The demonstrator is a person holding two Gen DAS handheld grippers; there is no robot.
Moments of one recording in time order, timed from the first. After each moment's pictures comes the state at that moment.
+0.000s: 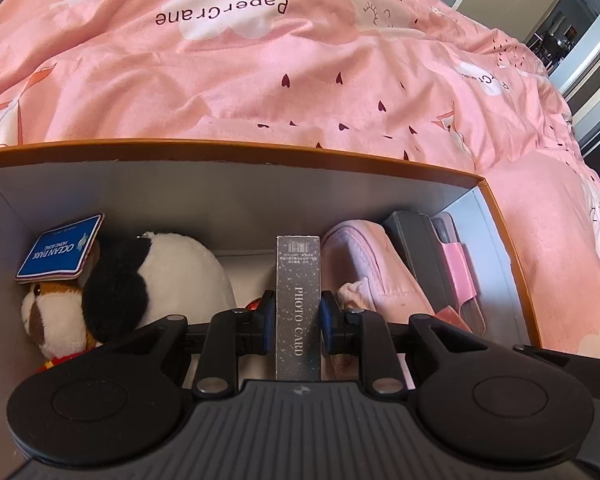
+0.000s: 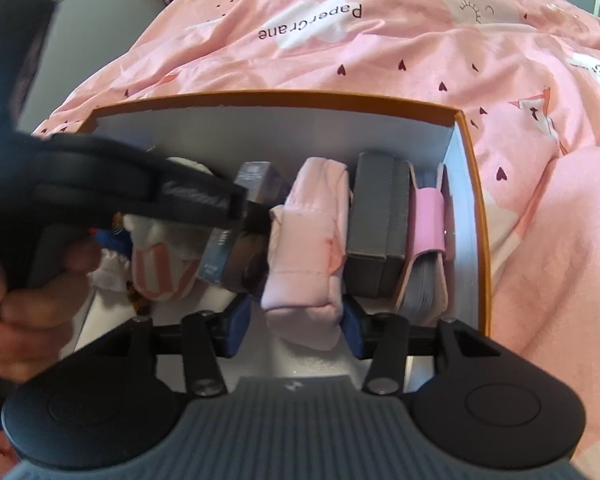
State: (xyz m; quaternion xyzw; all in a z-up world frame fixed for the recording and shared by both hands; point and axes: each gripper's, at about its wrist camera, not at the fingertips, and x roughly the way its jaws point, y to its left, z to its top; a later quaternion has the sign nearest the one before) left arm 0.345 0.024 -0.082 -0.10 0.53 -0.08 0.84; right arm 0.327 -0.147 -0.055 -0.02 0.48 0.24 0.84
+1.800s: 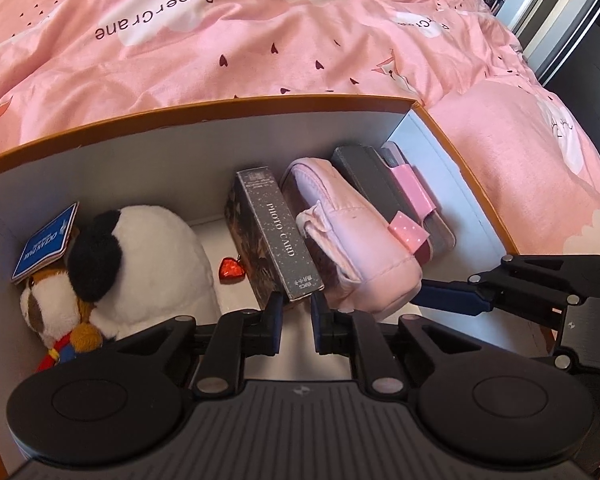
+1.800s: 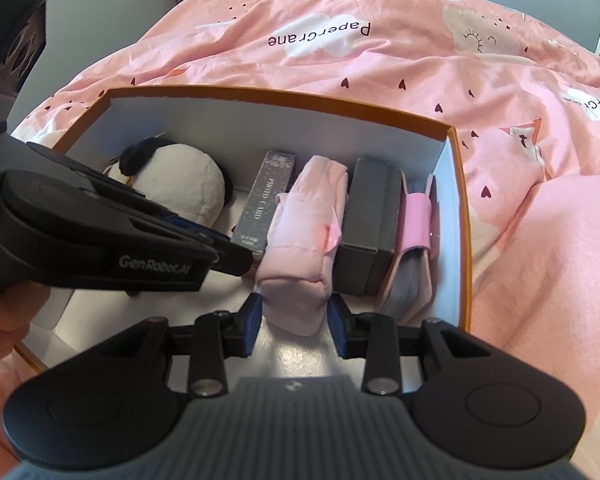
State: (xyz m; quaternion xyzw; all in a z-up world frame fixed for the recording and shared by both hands) left arm 0.316 0.010 -0.074 -0.03 0.54 -0.16 0.83; right arm 0.305 -0.146 -0.053 -0.07 0.46 0.24 0.86
